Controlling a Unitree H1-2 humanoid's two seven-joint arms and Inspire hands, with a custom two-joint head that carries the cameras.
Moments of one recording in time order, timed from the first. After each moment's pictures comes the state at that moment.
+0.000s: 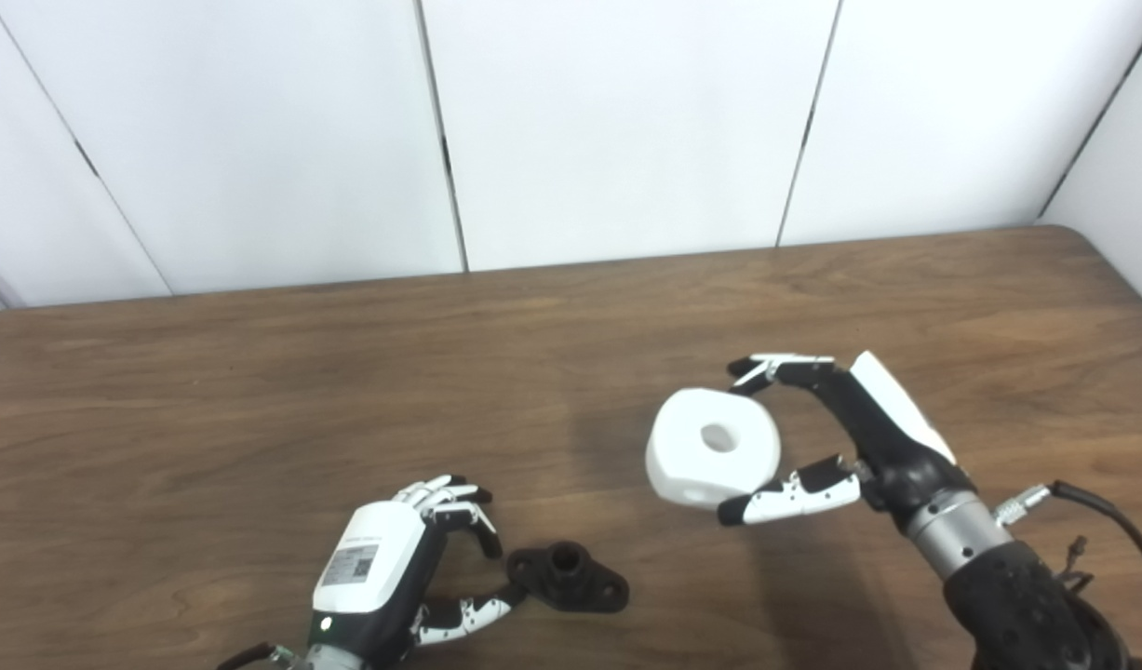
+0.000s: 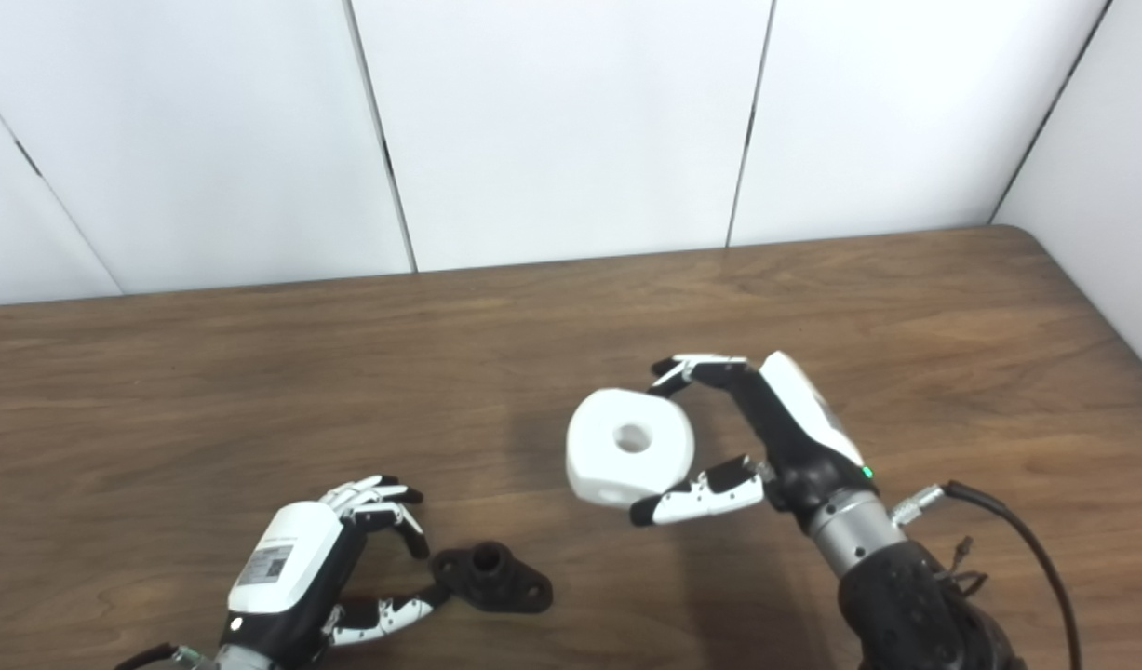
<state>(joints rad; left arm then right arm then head) 0.12 0.26 -0.33 -0.28 0.89 0.02 -0.09 0.01 -0.17 0.01 -0.73 -0.60 0.48 0.52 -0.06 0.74</state>
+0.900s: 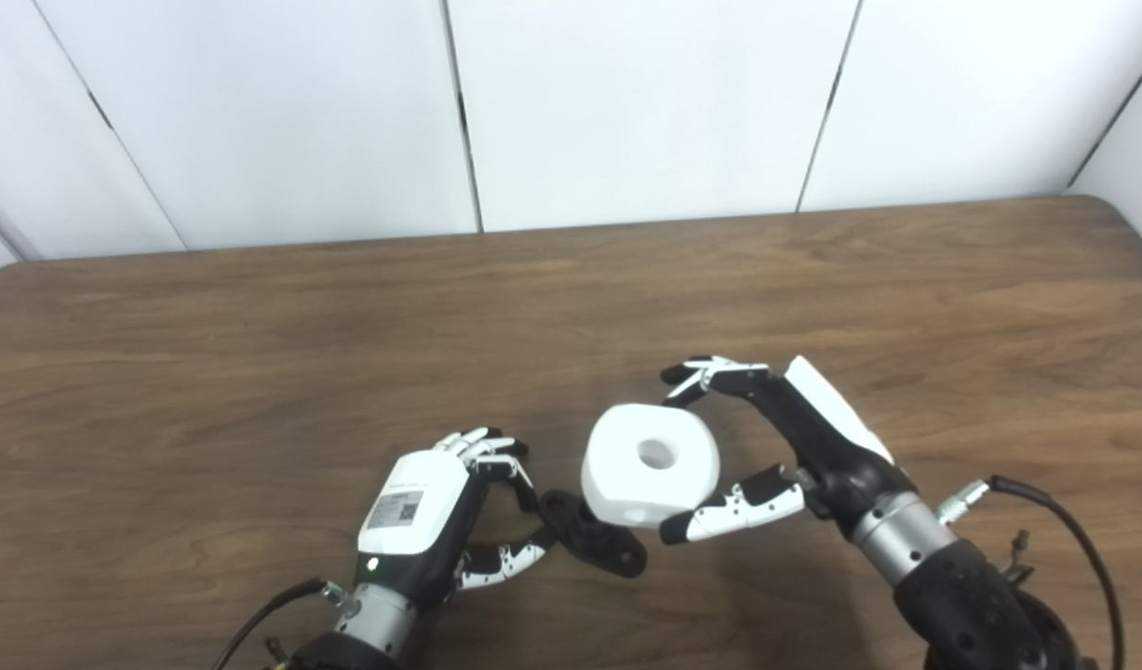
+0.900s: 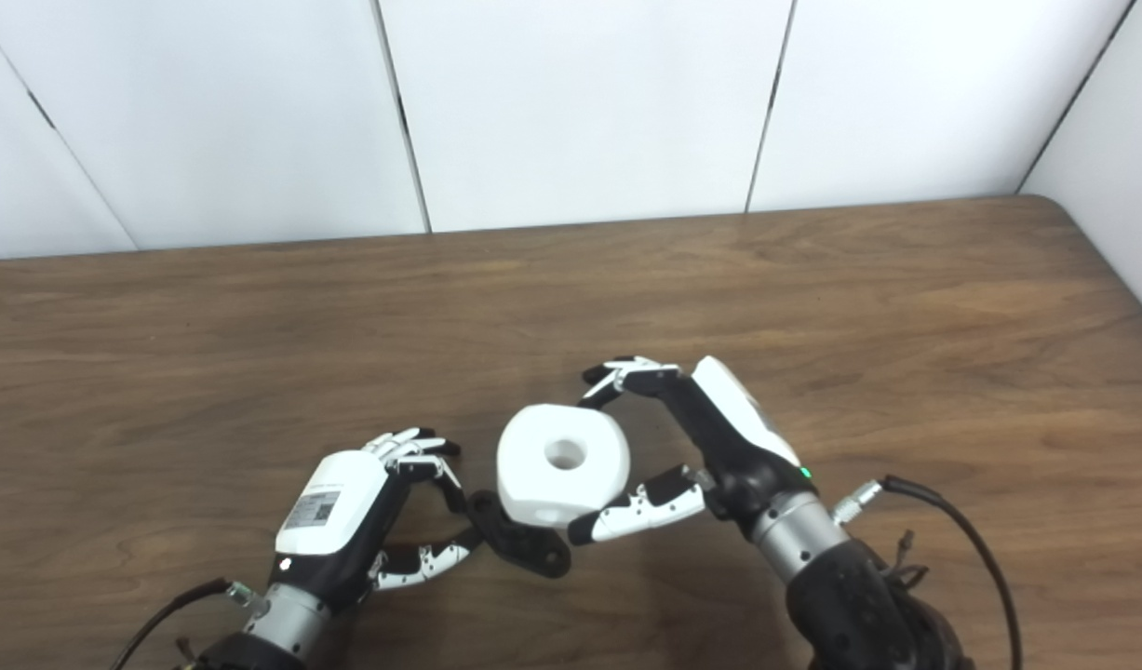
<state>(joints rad) 0.09 0.21 -0.37 -0.29 0.92 0.10 -0.13 0.03 -0.08 0.12 -0.74 -0.64 0.48 0.59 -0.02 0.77</state>
